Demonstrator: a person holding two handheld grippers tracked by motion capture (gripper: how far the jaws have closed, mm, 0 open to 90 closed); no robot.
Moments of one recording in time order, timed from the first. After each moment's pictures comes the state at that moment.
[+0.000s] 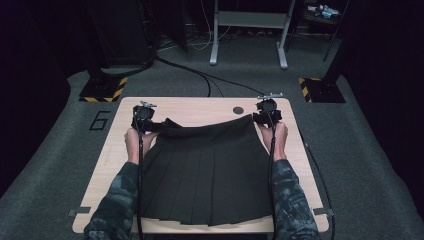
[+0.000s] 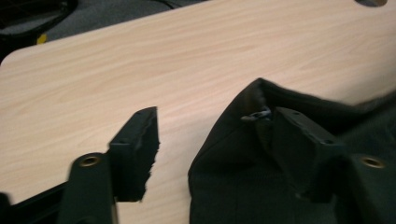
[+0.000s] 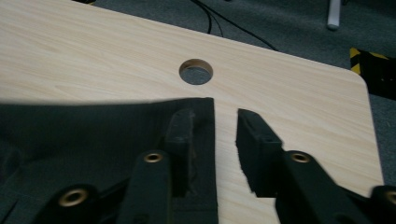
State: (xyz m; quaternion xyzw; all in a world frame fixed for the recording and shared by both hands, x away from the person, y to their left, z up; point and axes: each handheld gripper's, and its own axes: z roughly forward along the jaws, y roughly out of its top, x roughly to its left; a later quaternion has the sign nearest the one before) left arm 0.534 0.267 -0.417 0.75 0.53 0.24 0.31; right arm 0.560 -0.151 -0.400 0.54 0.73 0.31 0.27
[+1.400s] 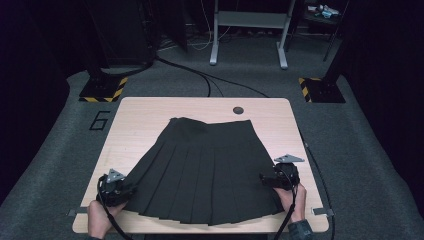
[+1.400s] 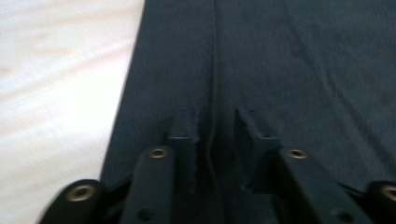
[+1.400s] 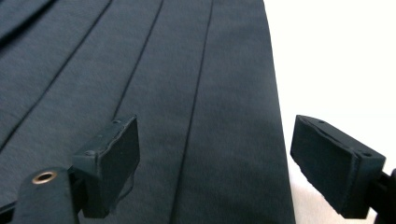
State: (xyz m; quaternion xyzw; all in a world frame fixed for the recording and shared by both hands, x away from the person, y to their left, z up) left arm 0.335 0.339 -0.505 0.78 0.51 0.18 0.31; right arm 0.394 -0.203 -0.493 0.52 0.76 0.32 0.21
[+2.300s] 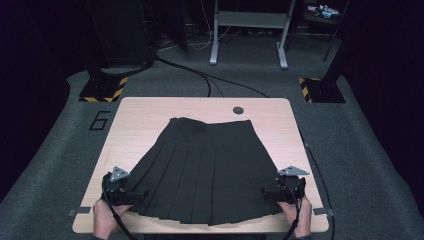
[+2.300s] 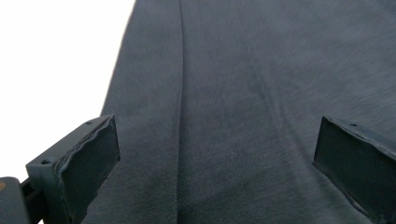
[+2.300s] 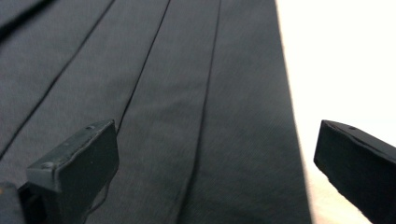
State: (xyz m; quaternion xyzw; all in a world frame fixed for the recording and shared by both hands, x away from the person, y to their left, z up) left arm 0.337 0.316 -0.490 0.77 0.51 0.18 0.32; right arm 0.351 -0.203 -0.487 0.53 0.76 0.31 0.21
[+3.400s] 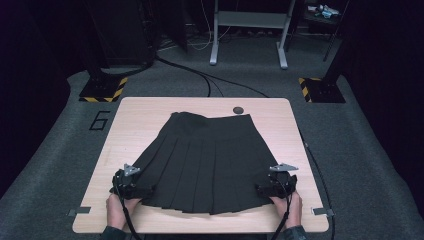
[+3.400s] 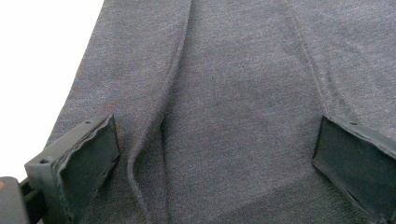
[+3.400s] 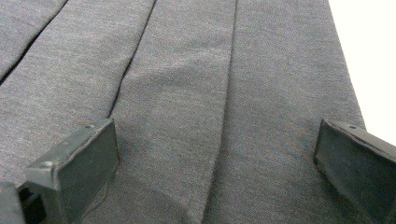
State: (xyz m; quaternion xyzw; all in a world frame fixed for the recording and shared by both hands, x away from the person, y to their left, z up) left arm 0.374 0.305 -0.526 0.76 0.53 0.20 0.30; right arm 0.384 -0.195 -0.523 0.54 0.77 0.30 0.19
